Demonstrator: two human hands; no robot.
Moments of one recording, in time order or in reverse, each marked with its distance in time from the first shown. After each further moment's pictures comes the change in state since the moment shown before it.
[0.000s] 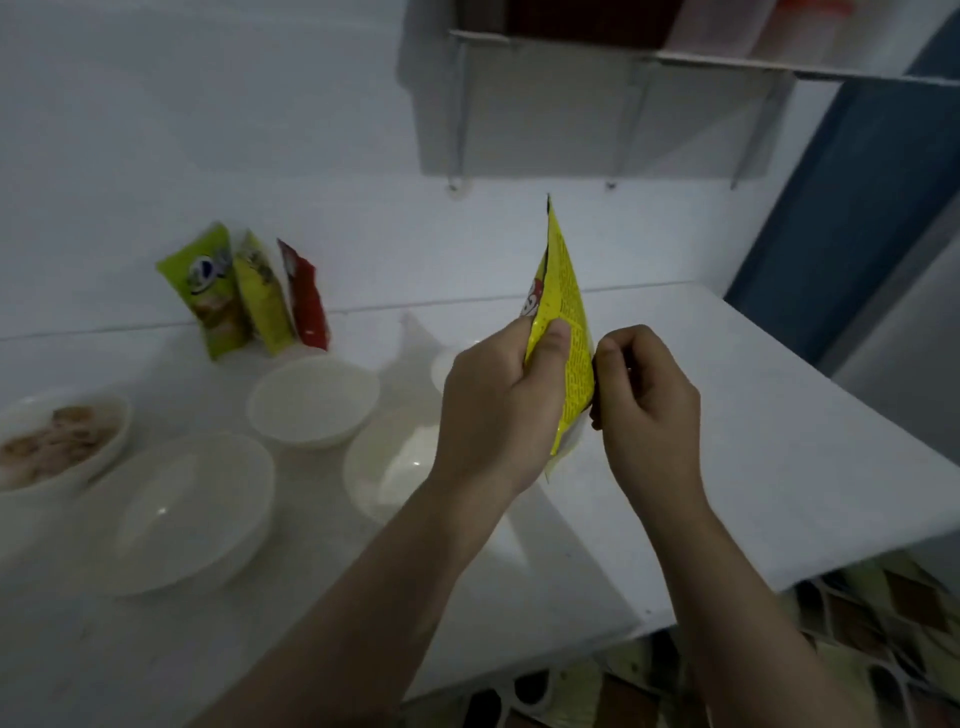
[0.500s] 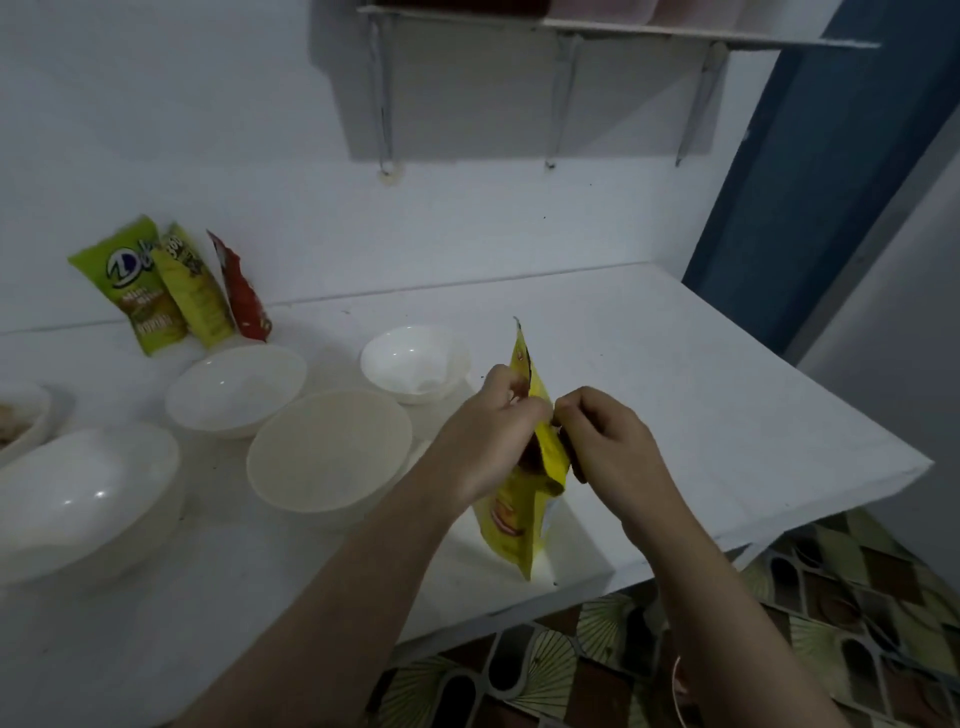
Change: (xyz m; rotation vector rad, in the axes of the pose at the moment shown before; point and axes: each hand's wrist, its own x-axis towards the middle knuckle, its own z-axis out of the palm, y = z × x) left_hand -0.021 -0.018 0.091 -0.001 -0.461 -0.395; right_hand -0.013 0.071 -0.085 -0.041 -0.321 0.384
